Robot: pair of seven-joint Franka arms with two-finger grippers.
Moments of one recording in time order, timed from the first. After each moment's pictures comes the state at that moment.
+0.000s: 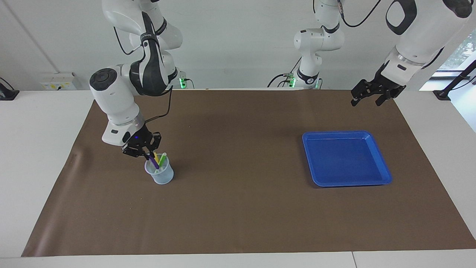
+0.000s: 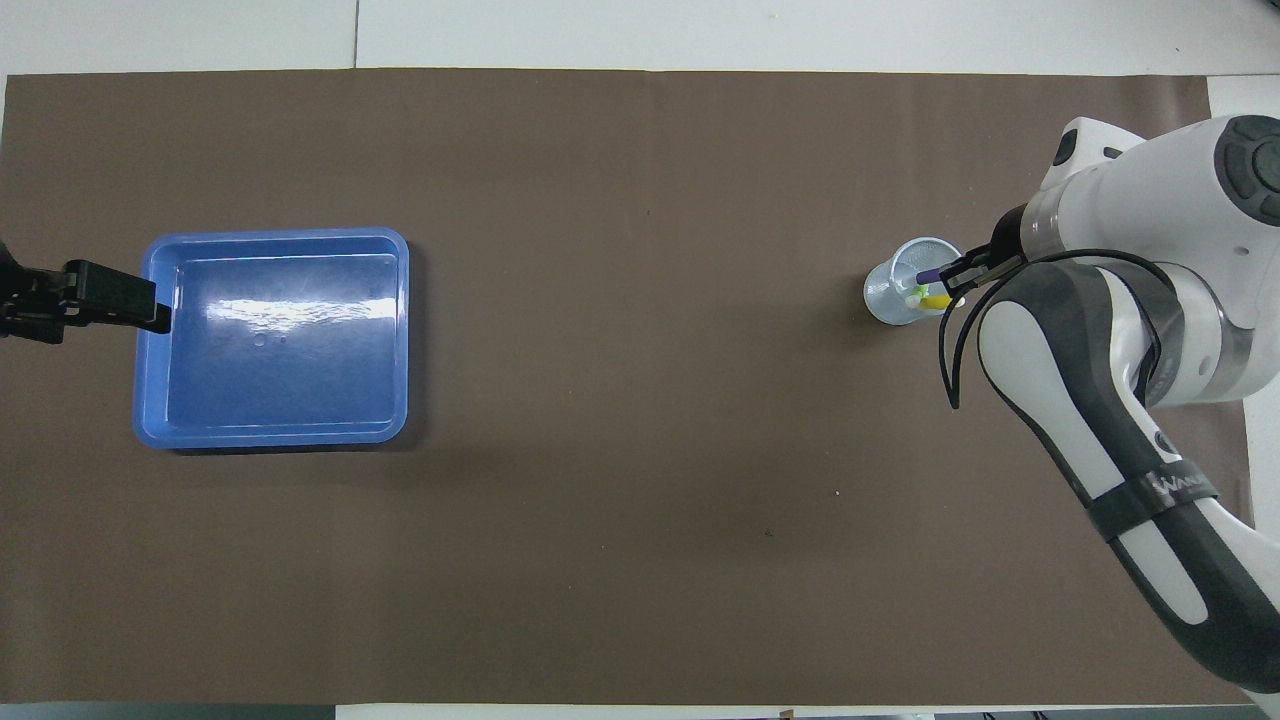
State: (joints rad) left arm -0.05 -0.03 0.01 -1.59 -0.09 1.51 -0.02; right arm 0.06 0.18 0.01 -1.88 0.06 2.15 -0.41
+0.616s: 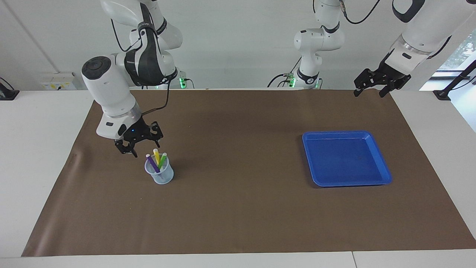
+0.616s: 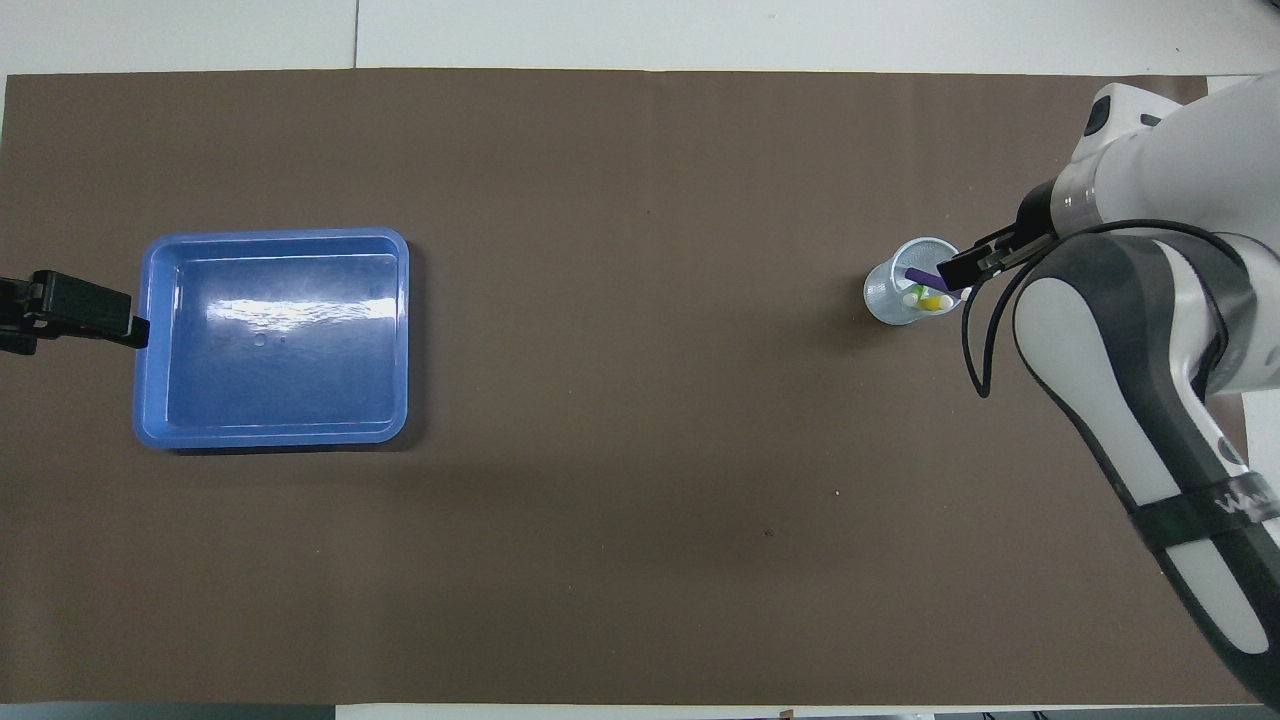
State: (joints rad) left arm -0.03 -0.03 -0.01 -1.56 -0.09 1.45 0.00; right arm 0.06 0.15 0.01 -1.72 0.06 1.96 -0.41
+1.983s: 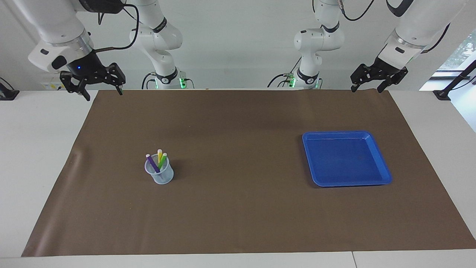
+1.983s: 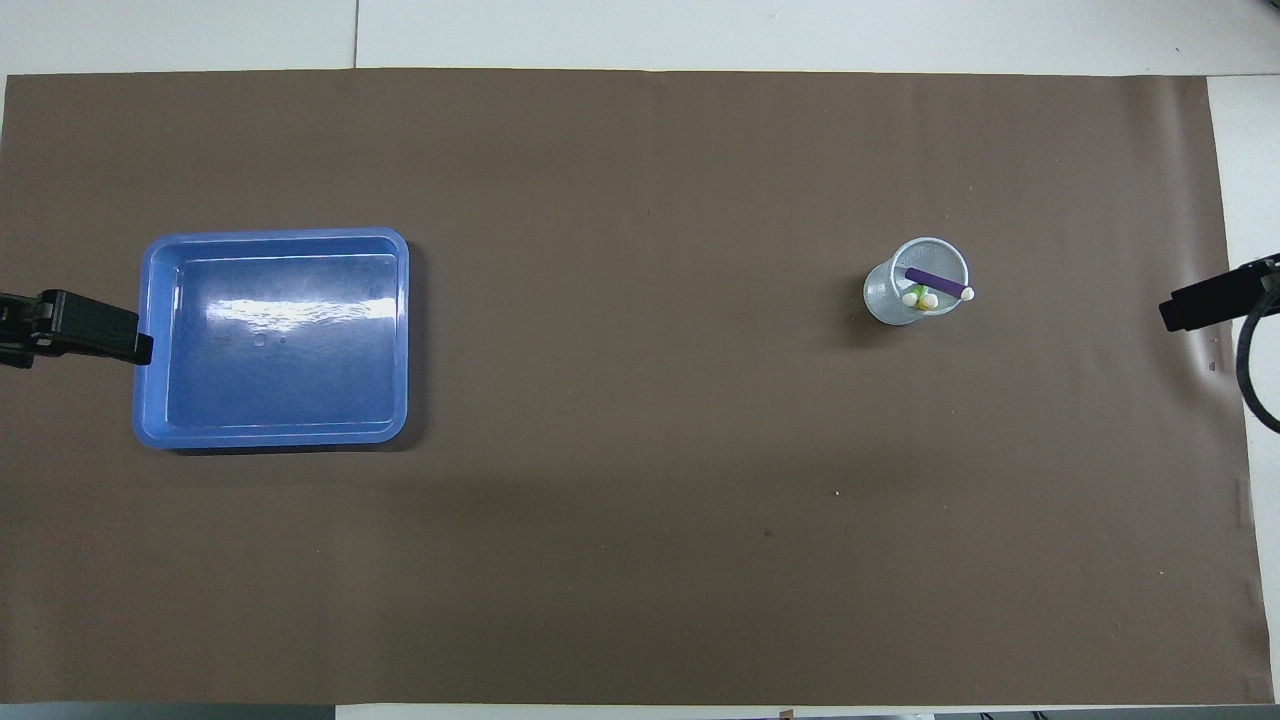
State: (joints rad) left arm -0.02 -0.06 -0.06 -1.57 -0.06 1.43 -0.01; right arm 0.04 0.00 -0.07 -1.46 -0.02 1.41 -0.23
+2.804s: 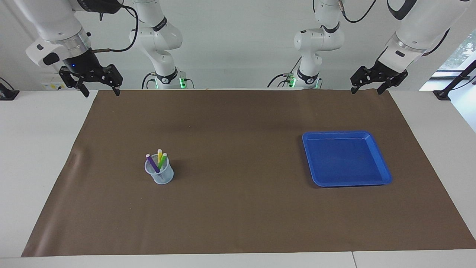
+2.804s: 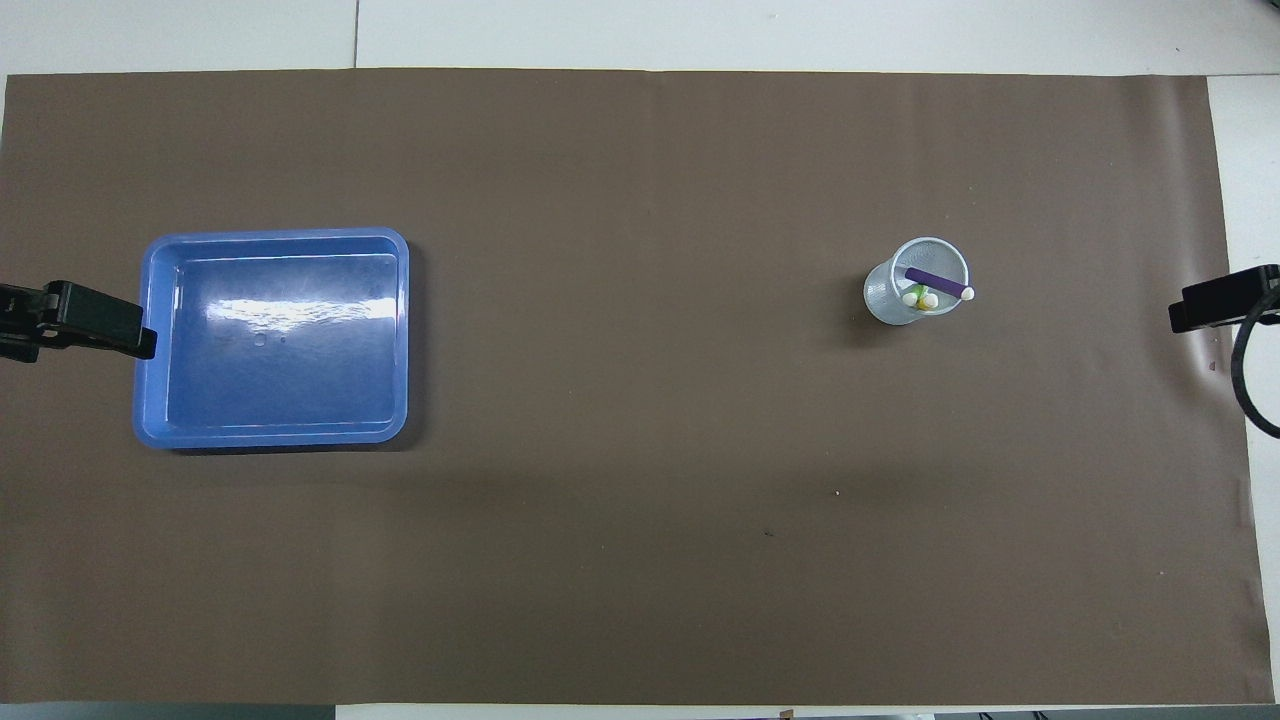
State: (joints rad) left arm -0.02 -0.03 -0.06 -1.55 -0.06 1.42 -0.01; right arm 0.03 -0.04 -0.10 -1.56 -0.02 1.50 -0.10
